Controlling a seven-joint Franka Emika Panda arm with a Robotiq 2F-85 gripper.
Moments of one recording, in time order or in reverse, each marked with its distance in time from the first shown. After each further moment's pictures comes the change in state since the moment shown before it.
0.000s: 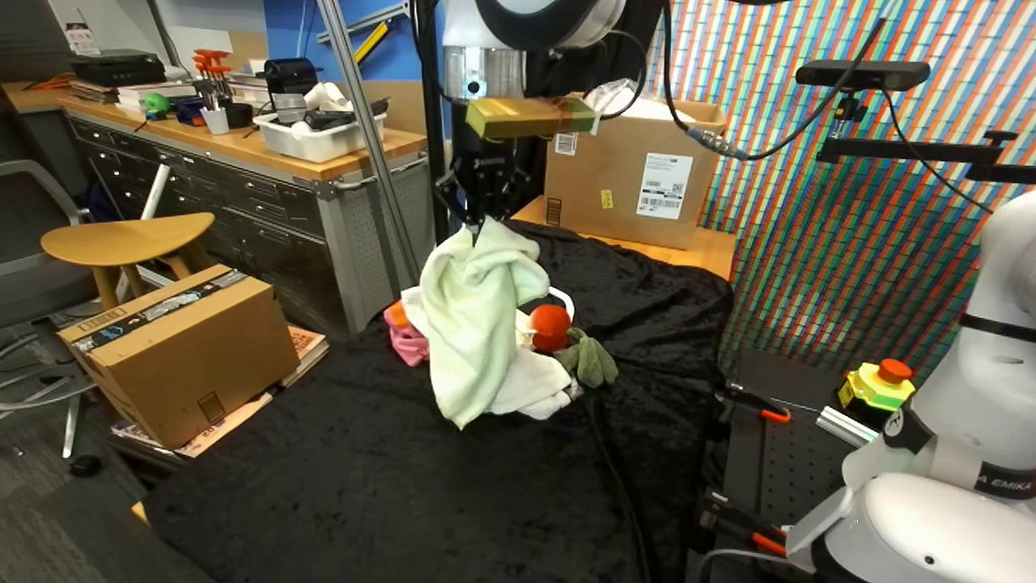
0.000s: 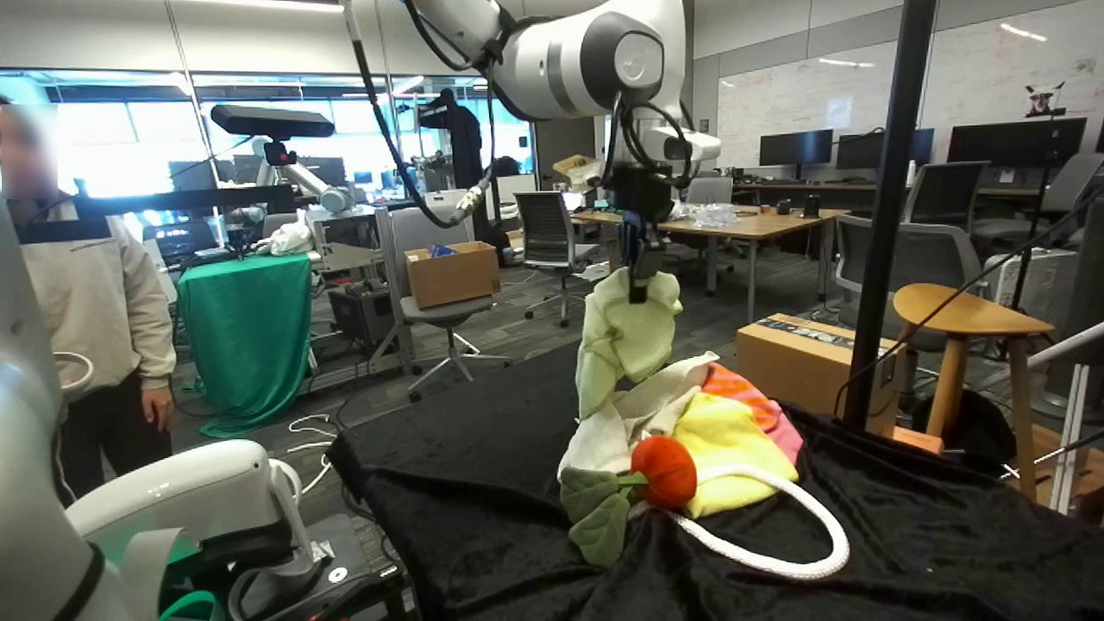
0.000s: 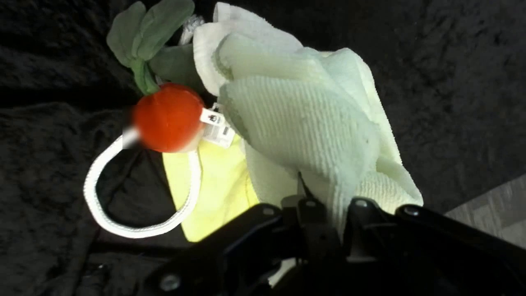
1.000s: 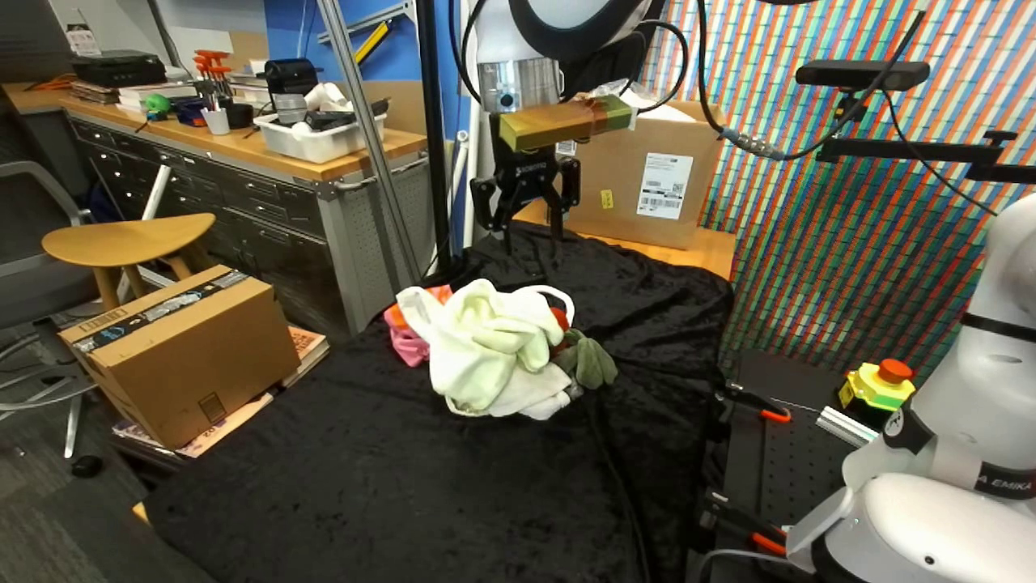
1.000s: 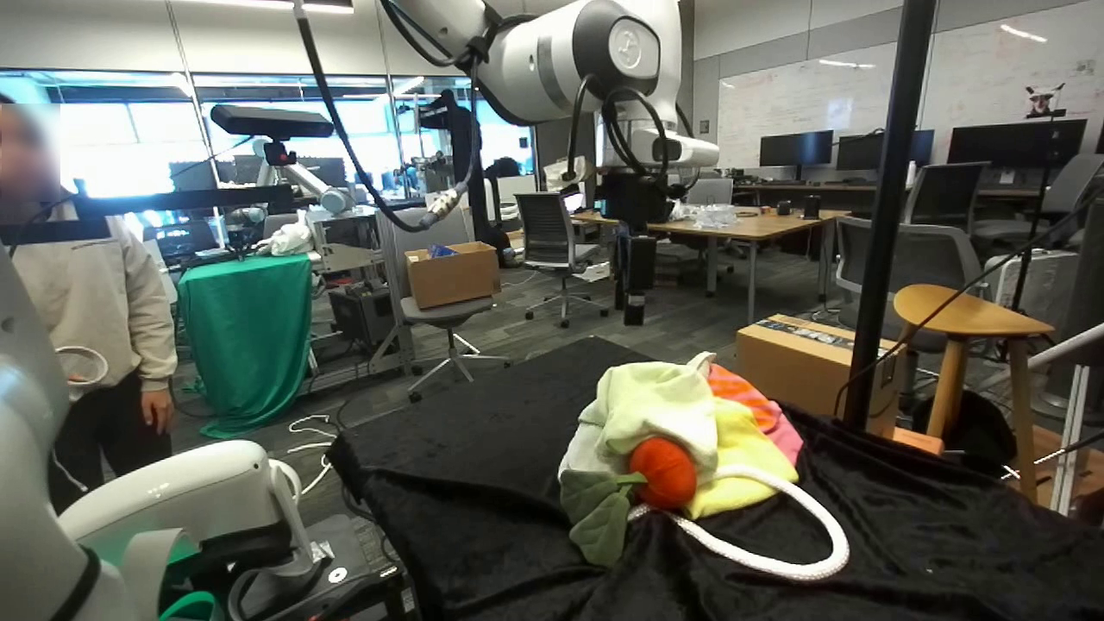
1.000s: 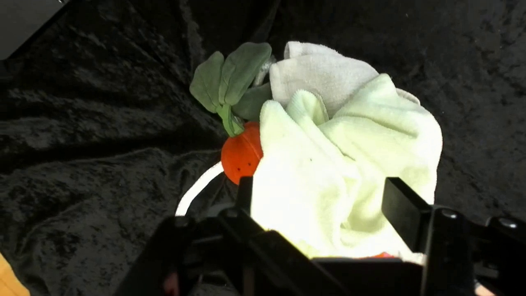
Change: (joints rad) arm -0.055 -0.068 0.039 -0.087 -0.094 -0.111 0.139
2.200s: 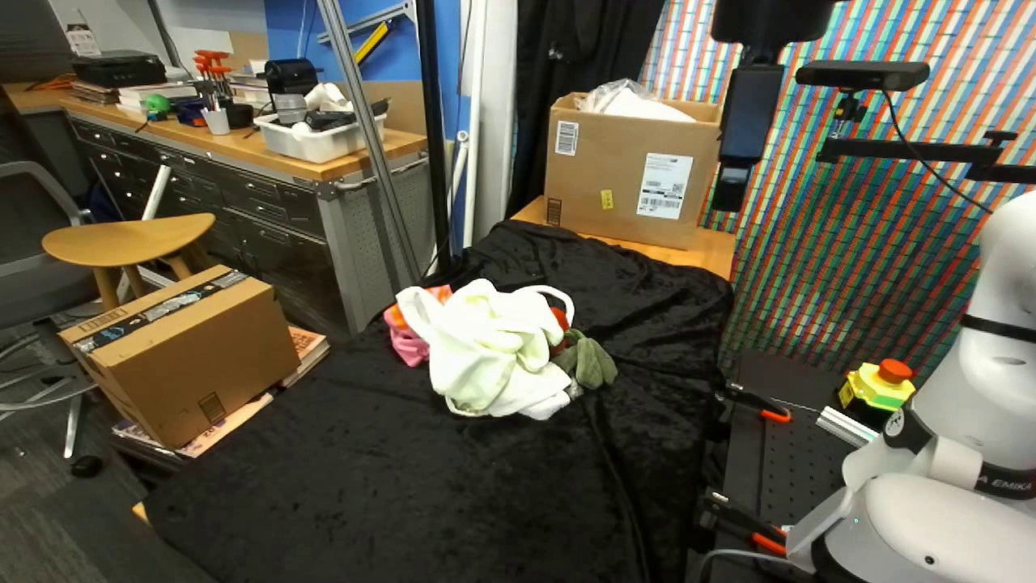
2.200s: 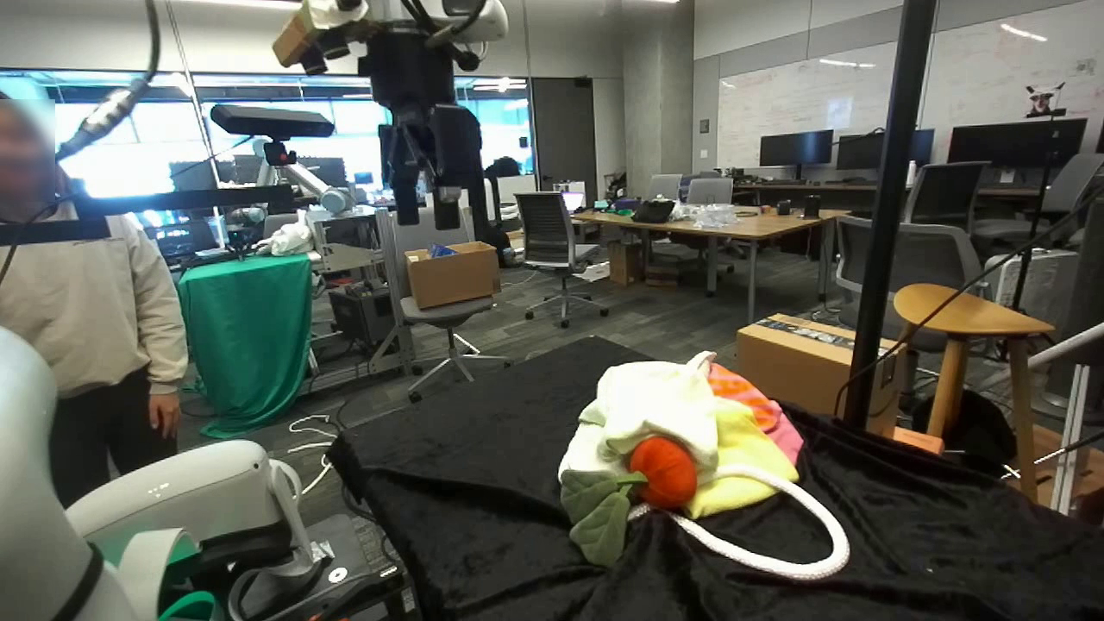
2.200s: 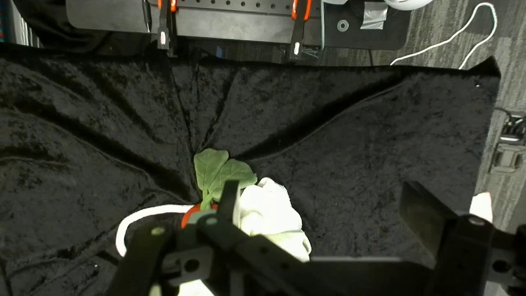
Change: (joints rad) arm 0.078 -0.725 0.107 -0.364 0.106 -0.295 -0.544
